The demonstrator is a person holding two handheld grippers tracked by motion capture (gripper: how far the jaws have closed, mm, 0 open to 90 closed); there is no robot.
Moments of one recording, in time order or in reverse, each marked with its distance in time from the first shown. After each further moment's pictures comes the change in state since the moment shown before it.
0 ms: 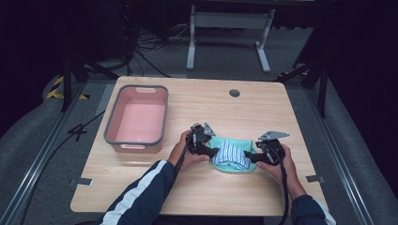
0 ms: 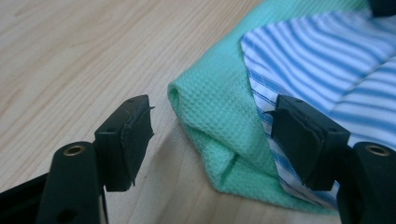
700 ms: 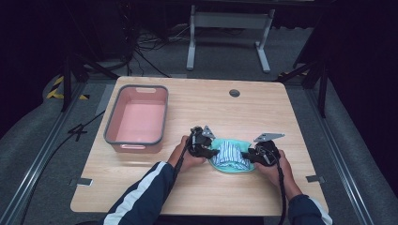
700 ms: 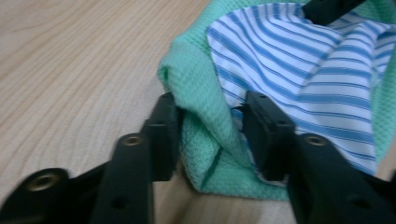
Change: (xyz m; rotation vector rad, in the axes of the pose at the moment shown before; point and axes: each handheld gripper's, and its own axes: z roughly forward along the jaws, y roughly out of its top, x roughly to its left) left arm -0.001 -0.007 -0.003 -0.030 -0.156 0.009; right arm 0.007 -0.003 0.010 0.034 0.101 0.010
